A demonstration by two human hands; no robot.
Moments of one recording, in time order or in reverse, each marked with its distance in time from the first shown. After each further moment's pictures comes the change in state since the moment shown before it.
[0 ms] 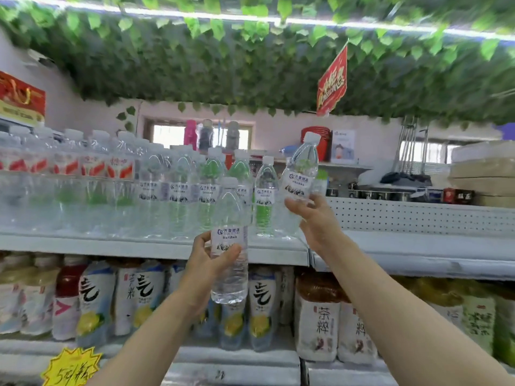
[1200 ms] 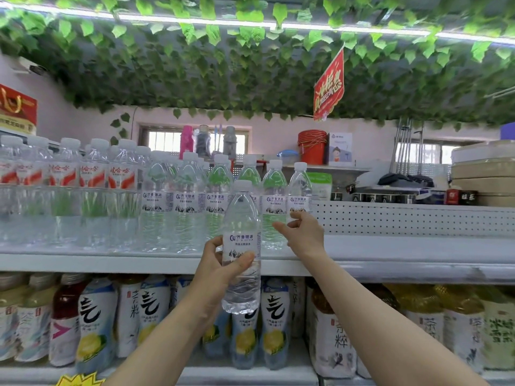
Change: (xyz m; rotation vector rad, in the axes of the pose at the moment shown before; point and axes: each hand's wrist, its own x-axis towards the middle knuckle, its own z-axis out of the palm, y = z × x) left_hand 0.015 0.012 -0.008 -0.009 -0.089 0.009; right_hand 0.032 0.054 0.029 -0.806 0.248 -0.109
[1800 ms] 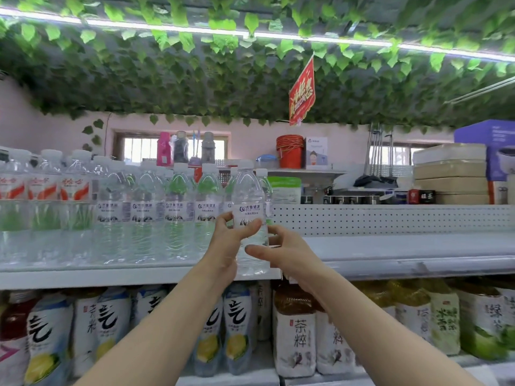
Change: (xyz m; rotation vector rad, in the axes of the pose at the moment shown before) left_hand 0.053 0.015 0.102 -0.133 -0.023 -0.053; right_hand -0.059 -0.011 -0.088 0.235 -0.411 -0.014
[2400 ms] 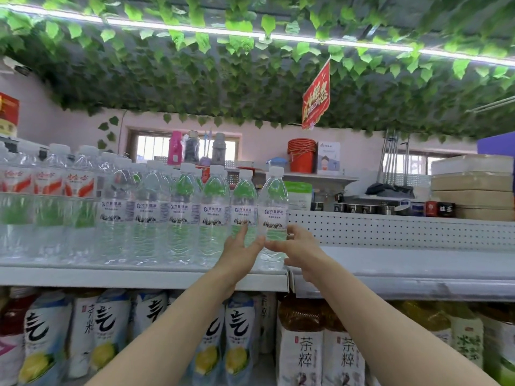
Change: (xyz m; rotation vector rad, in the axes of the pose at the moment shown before) left_hand 0.019 -0.019 -0.005 0.591 -0.032 -0.028; right_hand 0.068 0.024 -0.016 0.050 0.145 0.165
